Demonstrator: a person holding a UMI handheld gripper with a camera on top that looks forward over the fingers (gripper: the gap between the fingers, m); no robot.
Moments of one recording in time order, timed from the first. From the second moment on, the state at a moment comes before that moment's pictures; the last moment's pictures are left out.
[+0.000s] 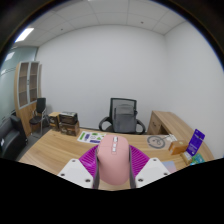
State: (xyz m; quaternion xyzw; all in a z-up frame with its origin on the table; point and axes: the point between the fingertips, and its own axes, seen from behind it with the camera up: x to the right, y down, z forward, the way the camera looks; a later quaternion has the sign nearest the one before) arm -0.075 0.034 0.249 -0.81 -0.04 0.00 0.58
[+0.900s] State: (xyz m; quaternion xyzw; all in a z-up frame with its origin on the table) arm 0.164 0.084 -0.001 -0.92 0.00 0.06 0.40
